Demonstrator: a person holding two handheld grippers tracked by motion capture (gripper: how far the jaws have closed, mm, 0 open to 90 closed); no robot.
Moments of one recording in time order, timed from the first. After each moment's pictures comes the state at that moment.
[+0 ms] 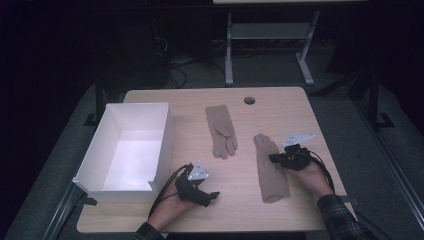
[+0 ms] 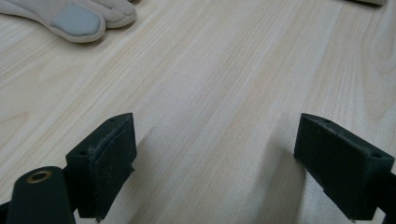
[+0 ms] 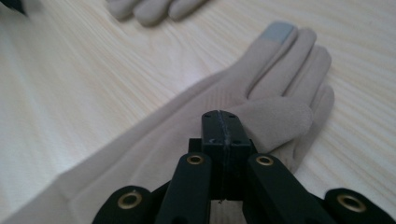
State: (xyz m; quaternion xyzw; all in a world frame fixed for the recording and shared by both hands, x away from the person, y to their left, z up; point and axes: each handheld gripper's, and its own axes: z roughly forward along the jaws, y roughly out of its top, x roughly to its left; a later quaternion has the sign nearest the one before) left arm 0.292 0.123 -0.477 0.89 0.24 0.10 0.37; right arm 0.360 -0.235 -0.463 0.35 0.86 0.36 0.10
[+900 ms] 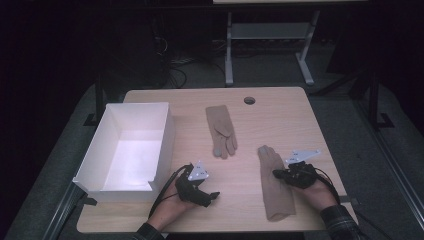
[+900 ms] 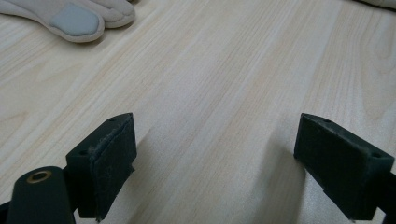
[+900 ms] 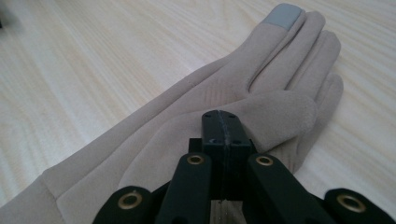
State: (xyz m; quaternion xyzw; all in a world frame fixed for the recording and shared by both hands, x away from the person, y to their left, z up) left arm 0.291 0.122 -0.478 0.89 0.24 0.10 0.38; right arm 0.305 -0.238 -0.465 0.36 0.86 0.35 0.10
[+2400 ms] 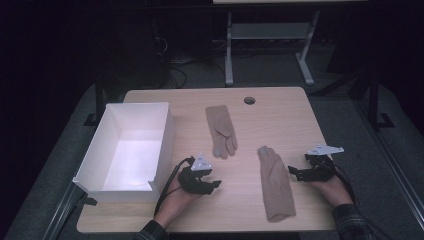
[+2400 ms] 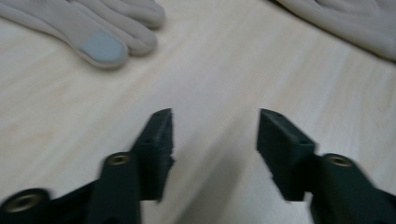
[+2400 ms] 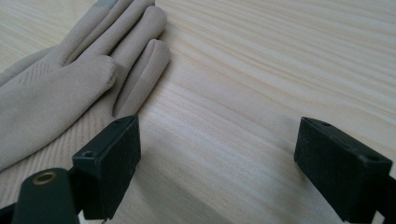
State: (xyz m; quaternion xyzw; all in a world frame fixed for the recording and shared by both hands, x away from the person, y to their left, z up) left arm 0.307 0.109 -0.454 0.87 0.29 0.10 0.38; right arm 0.327 -0.299 -0.483 0.46 0.80 0.35 0.18
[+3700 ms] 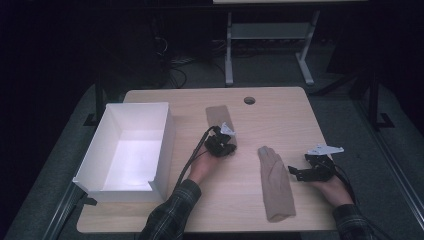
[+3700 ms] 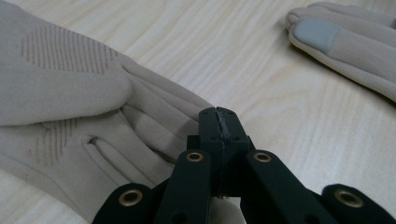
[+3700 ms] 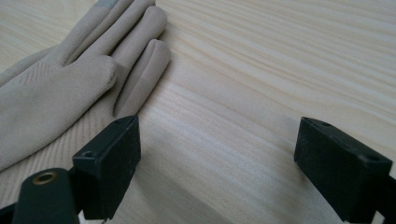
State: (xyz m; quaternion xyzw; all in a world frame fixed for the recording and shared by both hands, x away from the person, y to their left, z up) left arm 0.411 0.041 -0.464 0.88 0.29 0.09 0.36; right arm 0.327 -0.299 -0.483 0.45 0.80 0.35 0.18
